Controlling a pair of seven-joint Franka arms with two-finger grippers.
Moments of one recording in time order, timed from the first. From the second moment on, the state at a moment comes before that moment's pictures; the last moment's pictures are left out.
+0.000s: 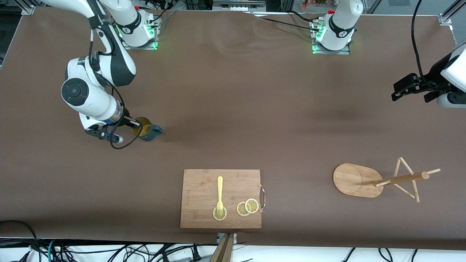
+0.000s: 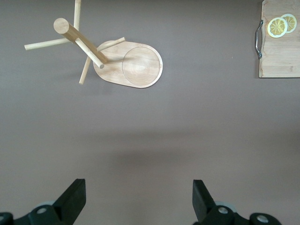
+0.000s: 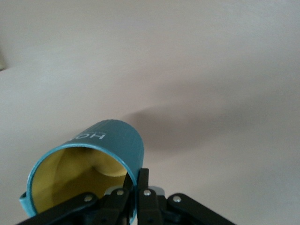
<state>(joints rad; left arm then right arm) -0.02 0.07 -0.01 -1.50 -0.03 1.56 -0.03 0.16 0.27 0.11 -1.91 -0.02 2.08 0.55</state>
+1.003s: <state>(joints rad) -0.02 0.07 -0.01 -1.50 -0.03 1.56 -0.03 0.72 0.80 0.13 -1.24 -0.02 2.07 0.88</state>
